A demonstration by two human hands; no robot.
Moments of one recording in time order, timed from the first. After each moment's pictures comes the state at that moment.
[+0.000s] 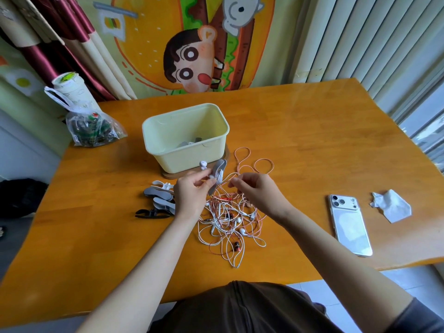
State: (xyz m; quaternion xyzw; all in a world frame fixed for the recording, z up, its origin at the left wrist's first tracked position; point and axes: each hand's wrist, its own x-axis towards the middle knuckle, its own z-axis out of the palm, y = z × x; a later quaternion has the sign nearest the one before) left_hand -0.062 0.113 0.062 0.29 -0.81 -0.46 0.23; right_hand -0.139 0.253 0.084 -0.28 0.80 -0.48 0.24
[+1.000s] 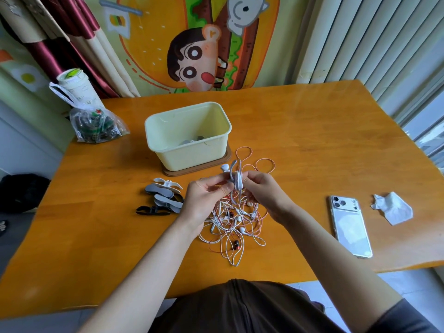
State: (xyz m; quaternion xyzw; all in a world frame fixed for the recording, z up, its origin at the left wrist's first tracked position) left_hand -0.048 0.137 0.080 0.21 -0.64 -0.73 0.10; right_hand -0.146 0.256 0.071 -0.20 0.72 -0.58 0.33
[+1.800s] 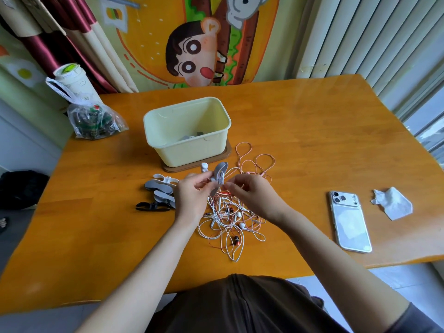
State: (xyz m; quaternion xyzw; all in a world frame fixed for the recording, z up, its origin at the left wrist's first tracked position) left_hand -0.047 0.125 0.058 0.30 -0.79 -0.48 0.23; right_hand -0.125 0.253 0.087 -0.35 0.80 -0.43 0.23
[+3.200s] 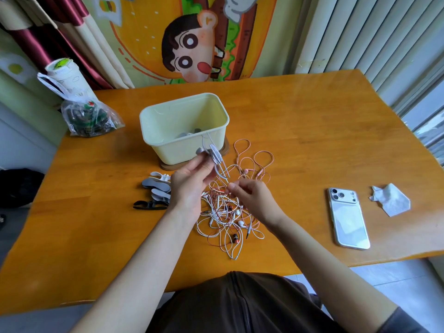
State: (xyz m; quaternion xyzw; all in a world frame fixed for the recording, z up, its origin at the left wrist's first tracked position) left_hand -0.059 0.130 0.094 0.32 -0.46 -0.80 0.20; right_hand -0.121 0.256 0.056 -0.26 0.77 -0.53 0.26
